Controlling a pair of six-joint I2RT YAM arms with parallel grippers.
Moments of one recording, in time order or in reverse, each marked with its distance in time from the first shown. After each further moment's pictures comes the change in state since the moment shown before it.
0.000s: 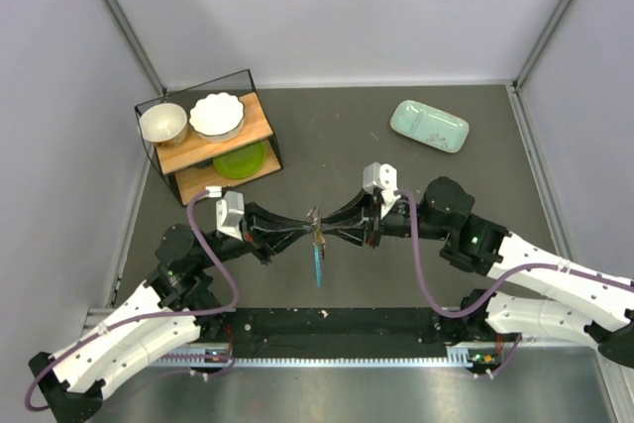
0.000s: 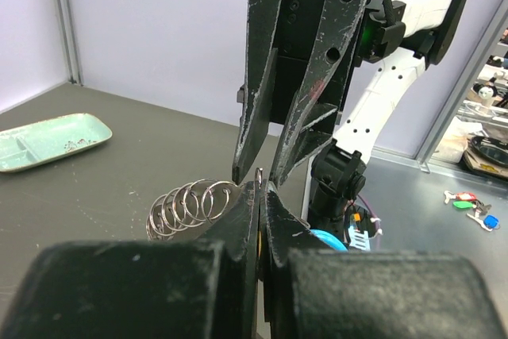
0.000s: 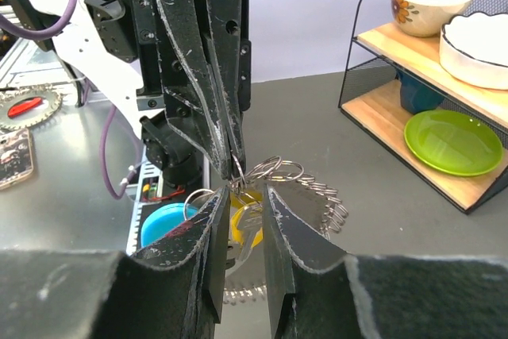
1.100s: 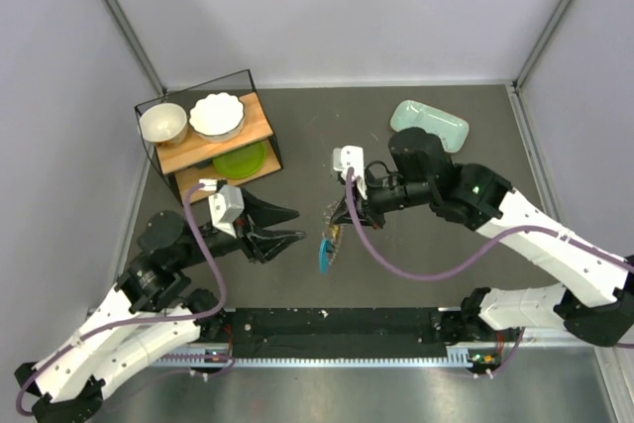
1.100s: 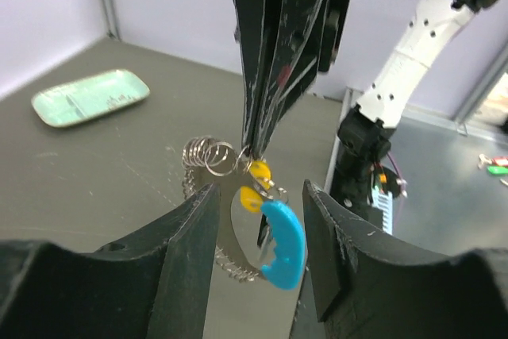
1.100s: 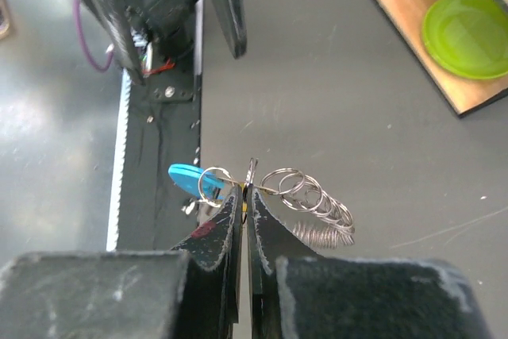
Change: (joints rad) left arm 0.001 -0.021 0.244 -0.439 -0.078 0.161; right arm -0.085 0.234 0.479 -0.742 -0.101 -0.302
